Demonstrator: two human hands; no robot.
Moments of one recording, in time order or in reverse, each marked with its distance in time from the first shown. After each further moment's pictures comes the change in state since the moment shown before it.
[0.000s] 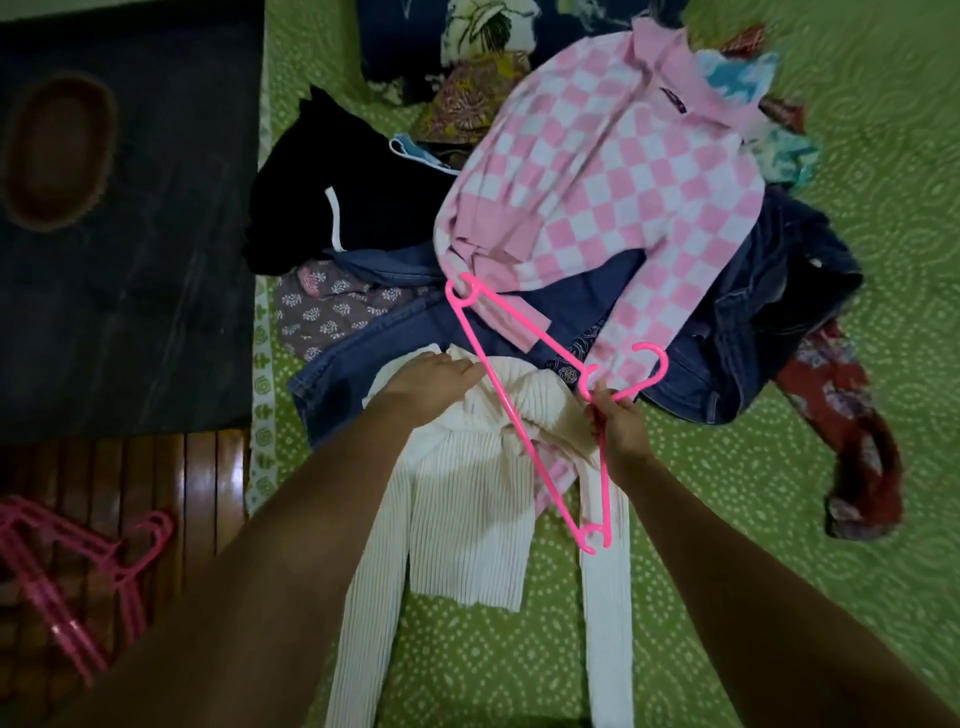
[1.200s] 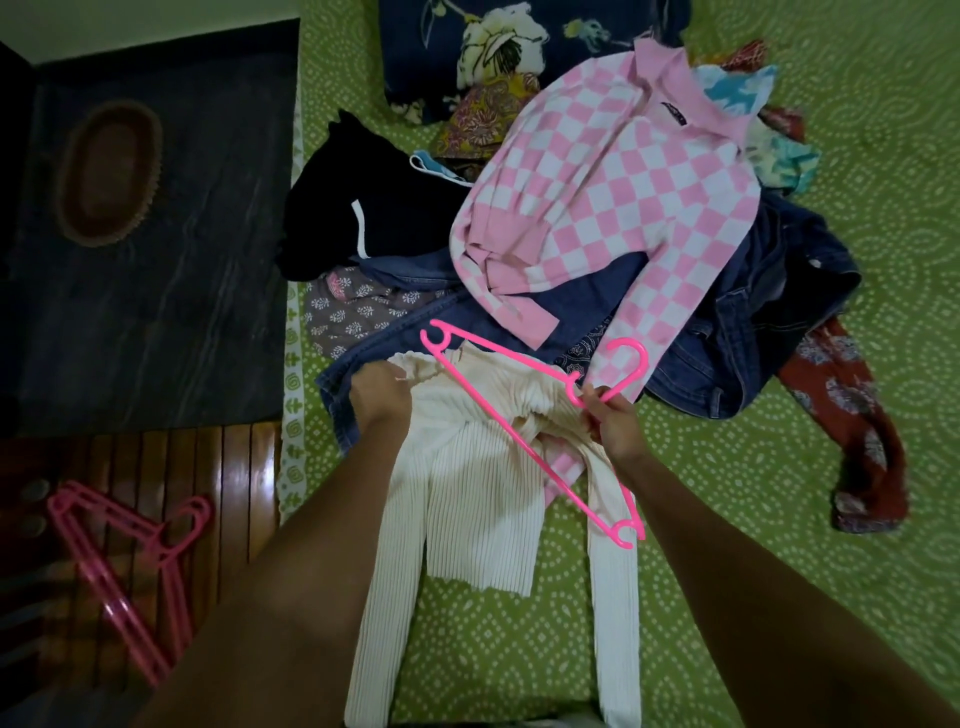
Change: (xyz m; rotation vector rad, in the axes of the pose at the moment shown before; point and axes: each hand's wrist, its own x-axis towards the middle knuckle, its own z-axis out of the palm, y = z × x) left_hand -0.053 -0.004 0.005 -0.685 0.229 -1.098; right_hand -0.031 -0.010 0.007 -0.132 -0.106 -0.084
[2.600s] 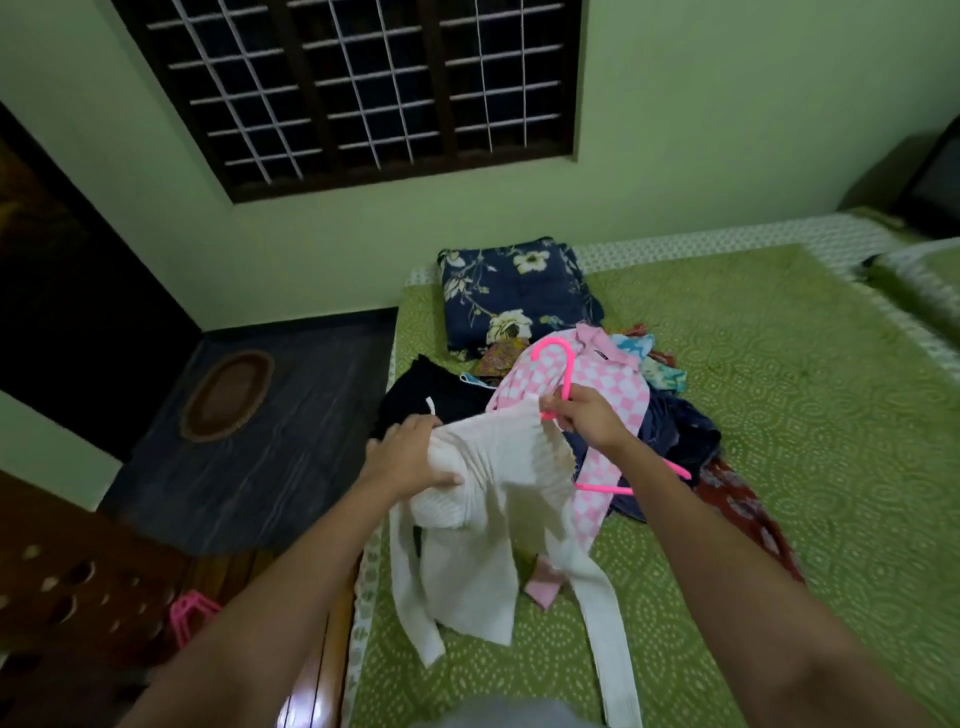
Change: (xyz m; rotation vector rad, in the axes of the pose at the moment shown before) left_hand -0.213 -0.028 -0.286 0.145 0.074 0.611; right_hand -0.265 -0.248 0.034 -0.349 -0.268 -0.532
